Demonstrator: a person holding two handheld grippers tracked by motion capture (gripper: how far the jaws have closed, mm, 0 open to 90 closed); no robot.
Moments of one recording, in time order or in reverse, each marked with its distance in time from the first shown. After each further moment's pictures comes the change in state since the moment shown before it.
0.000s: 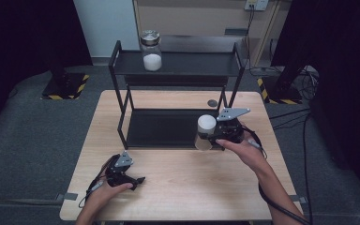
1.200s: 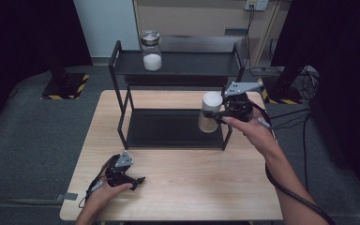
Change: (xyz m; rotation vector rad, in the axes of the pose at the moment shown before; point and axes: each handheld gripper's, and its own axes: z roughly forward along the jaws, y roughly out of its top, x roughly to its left) left arm -0.001 0.000 0.000 0.001 0.003 0.003; right arm -0.014 0.065 -0.041 -0.034 -0.032 0.011
